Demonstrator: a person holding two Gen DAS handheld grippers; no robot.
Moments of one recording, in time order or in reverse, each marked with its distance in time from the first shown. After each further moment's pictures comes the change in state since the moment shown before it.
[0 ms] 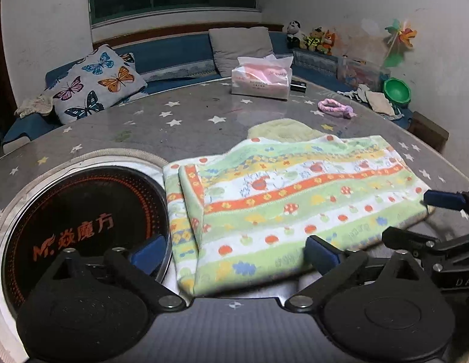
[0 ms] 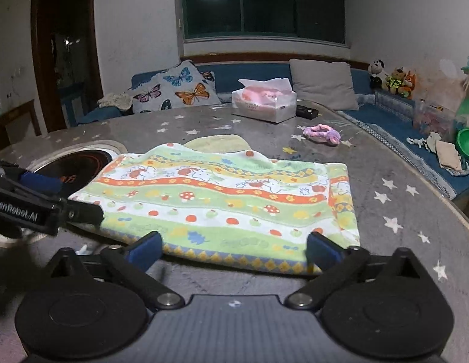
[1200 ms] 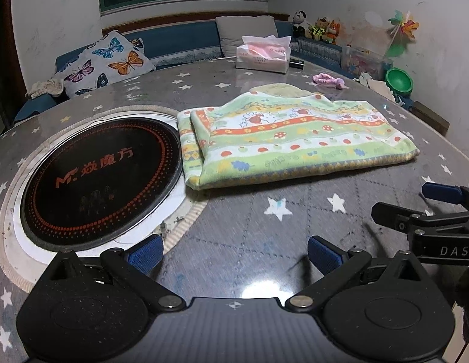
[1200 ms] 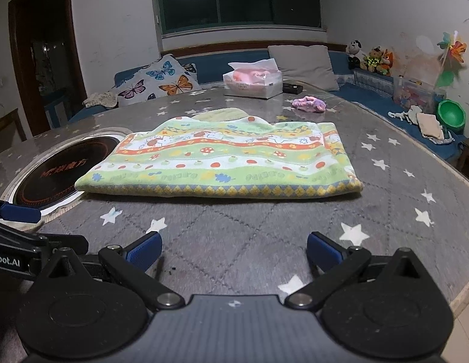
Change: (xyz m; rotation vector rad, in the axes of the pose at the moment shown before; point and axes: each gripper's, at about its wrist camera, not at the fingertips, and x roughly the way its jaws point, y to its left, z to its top) left arm -0.044 -0.006 -0.060 -0.019 0.044 0.019; right arm -0.036 0.031 -0.038 0.088 0.041 -0.060
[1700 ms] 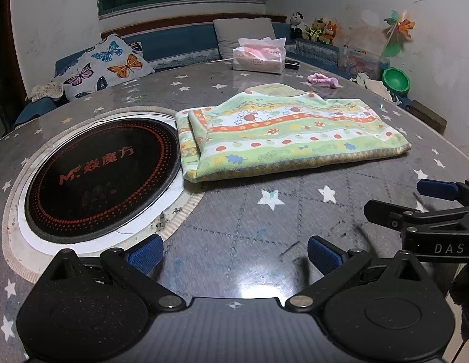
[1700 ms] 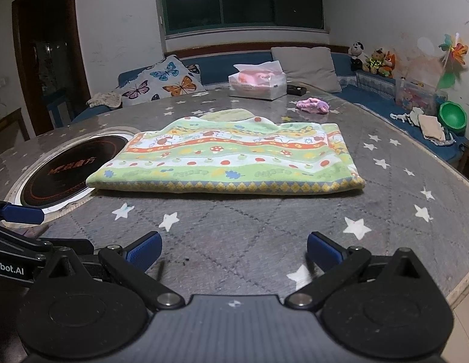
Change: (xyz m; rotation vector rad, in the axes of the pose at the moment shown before) left arm -0.013 -0.003 -0.008 0.003 -0.014 -0.003; right arm -0.010 0.008 -0.004 -0.007 -0.006 0.010
